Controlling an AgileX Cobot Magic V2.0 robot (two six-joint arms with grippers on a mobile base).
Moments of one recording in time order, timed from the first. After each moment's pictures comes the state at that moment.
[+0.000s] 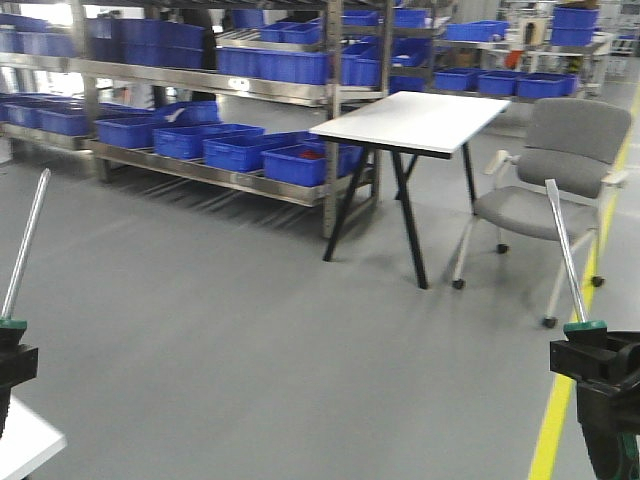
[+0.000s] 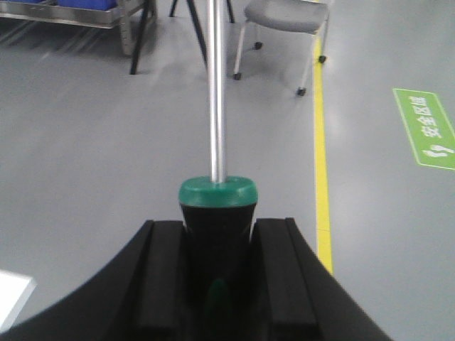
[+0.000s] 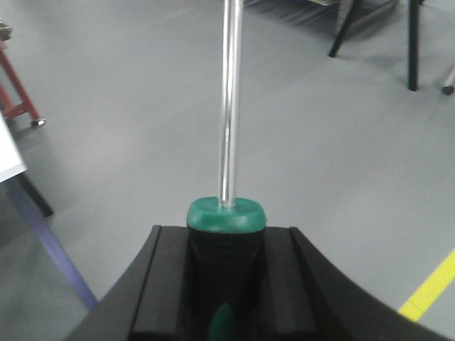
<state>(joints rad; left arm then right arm) -0.26 0.83 -0.89 -0.28 0.56 0.20 0.20 0.90 -0.93 0.27 0.58 -0.19</state>
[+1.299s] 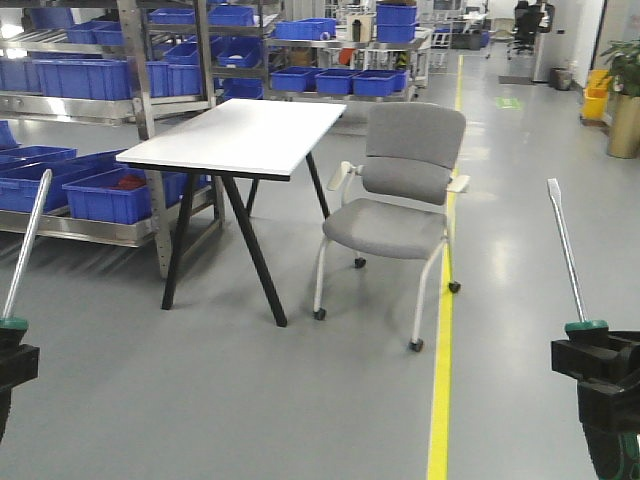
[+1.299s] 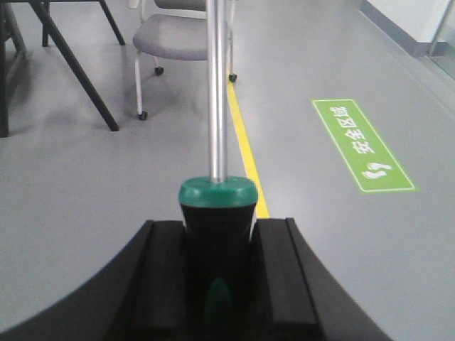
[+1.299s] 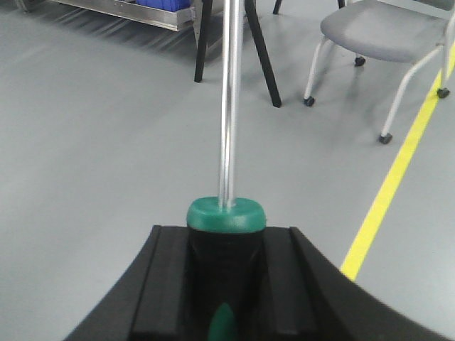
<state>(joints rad) -0.26 0.83 -0.89 -0.28 0.56 0.20 0.20 0.90 -0.93 0.27 0.58 -0.19</state>
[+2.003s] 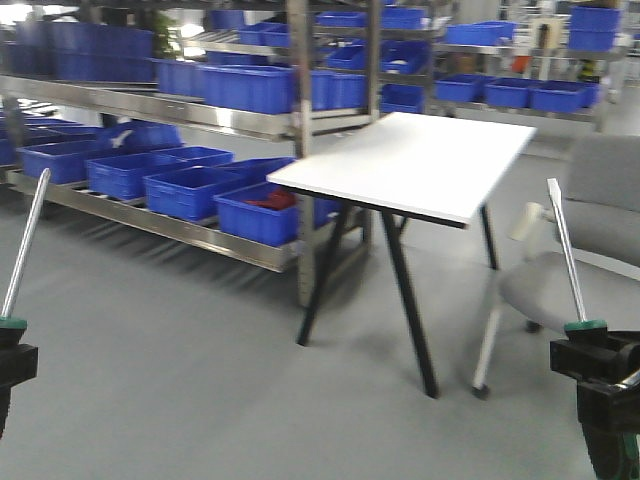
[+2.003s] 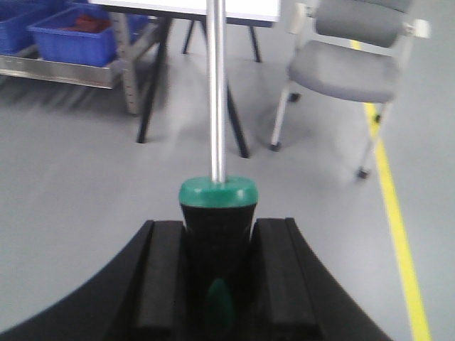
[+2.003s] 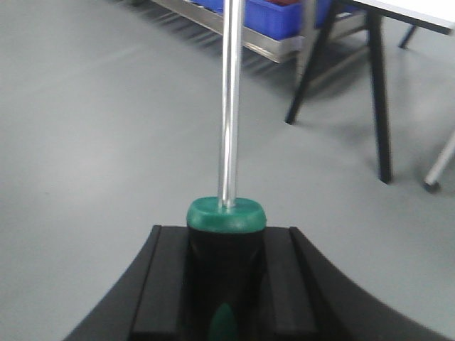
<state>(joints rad) -0.26 0.83 -0.89 -0.28 0.56 0.20 0.20 0.90 -0.93 0.27 0.58 -0.19</state>
